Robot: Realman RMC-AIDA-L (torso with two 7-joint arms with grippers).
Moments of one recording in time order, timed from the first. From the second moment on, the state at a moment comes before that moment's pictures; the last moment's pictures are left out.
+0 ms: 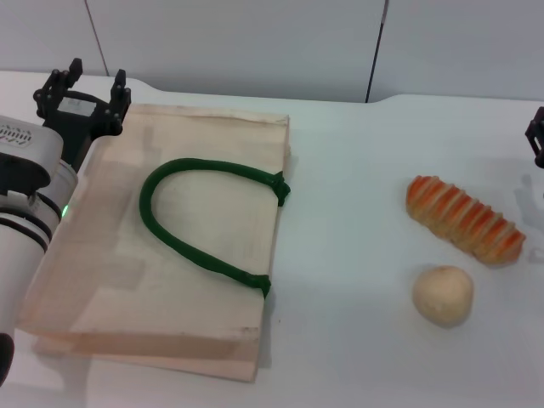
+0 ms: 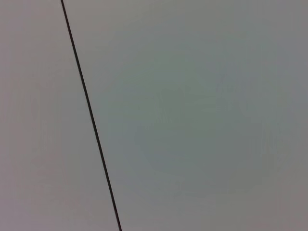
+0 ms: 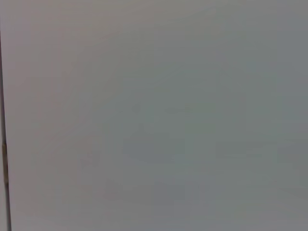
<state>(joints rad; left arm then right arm) -0.48 -2.04 2.15 0.37 -0.85 0.94 0.20 0.51 2.04 -2.55 -0.44 -1.55 0.98 2.82</state>
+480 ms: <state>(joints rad) -0.48 -2.04 2.15 0.37 -0.87 0.93 0.20 0.51 2.04 -2.55 -0.44 -1.55 0.98 2.82</state>
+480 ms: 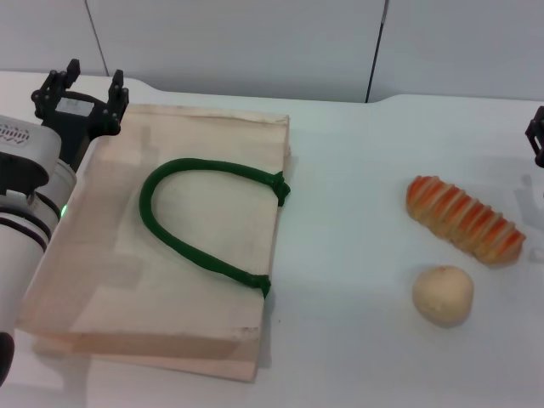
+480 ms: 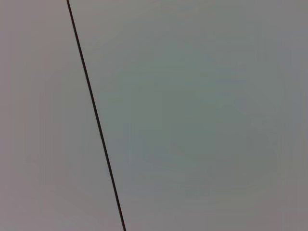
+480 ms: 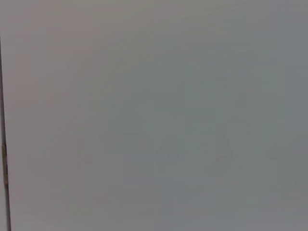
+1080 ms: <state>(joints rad) -0.48 -2.03 2.15 0.38 -0.87 0.92 0.20 0.52 2.04 -2.55 -0.44 -1.55 0.98 2.82</state>
